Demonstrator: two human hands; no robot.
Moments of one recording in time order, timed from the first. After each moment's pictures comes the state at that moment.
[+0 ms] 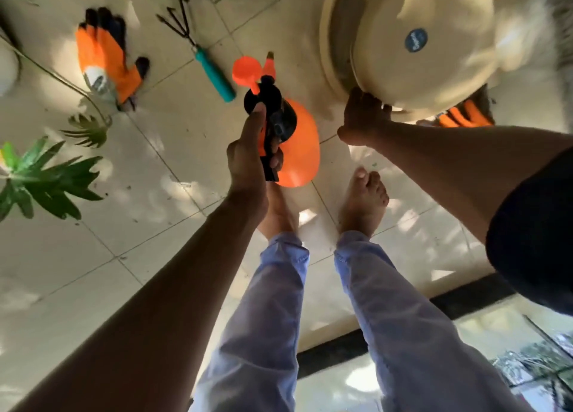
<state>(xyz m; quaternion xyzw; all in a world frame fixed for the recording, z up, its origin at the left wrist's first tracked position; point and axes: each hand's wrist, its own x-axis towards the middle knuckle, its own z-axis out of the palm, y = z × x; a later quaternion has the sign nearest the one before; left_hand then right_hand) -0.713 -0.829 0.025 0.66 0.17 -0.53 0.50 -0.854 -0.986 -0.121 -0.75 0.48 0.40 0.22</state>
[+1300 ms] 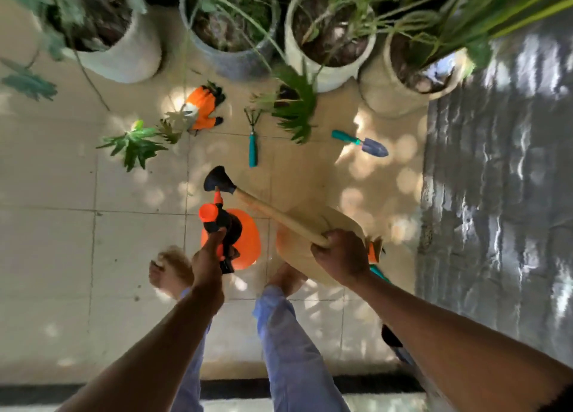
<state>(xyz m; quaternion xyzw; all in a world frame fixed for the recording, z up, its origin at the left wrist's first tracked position) -0.774 -0.755 0.226 0.58 0.47 -0.28 0.60 -0.884 -0.959 0.204 -0.87 0.32 0.27 0.25</state>
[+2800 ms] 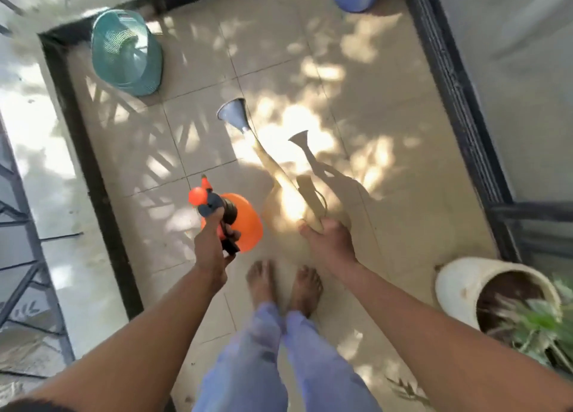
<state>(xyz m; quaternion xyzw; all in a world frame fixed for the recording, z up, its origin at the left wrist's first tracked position) -0.411 -0.019 0.211 0.32 0.68 0.01 0.66 -0.266 -0.184 0.208 -0.87 -0.05 0.41 0.29</state>
